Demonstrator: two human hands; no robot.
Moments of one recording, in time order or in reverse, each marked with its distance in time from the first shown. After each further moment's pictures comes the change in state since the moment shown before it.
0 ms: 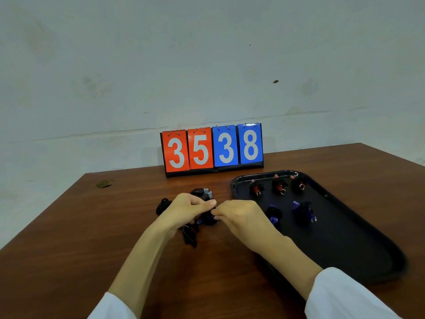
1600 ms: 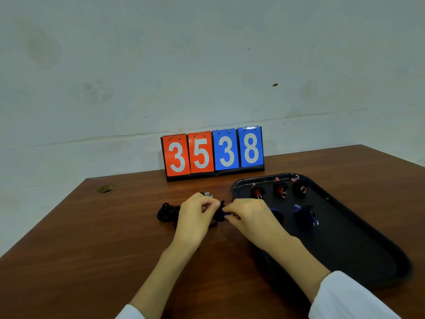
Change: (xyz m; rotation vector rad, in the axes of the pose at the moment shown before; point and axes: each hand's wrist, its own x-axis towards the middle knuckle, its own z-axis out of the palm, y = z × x) left_hand -0.002 -0.003 0.035 0.204 0.422 0.386; right_hand 0.003 0.005 -0.014 -0.049 -0.178 0.241
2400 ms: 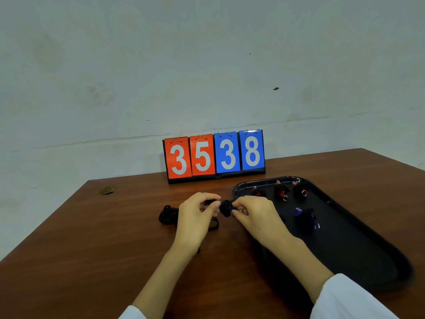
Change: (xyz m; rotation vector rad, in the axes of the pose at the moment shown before) left_hand 0.000 -0.003 0.000 -0.295 0.047 -0.022; right_hand 0.004 0.003 -0.006 0.084 -0.058 0.332
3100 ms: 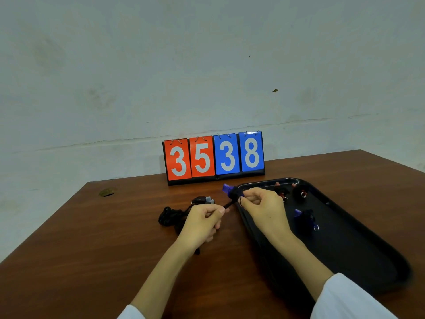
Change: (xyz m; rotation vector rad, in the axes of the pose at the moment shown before) left_hand 0.001 -0.004 0.001 -0.140 -0.324 -0.238; right_hand 0.008 0.004 -0.002 0.433 0.207 0.361
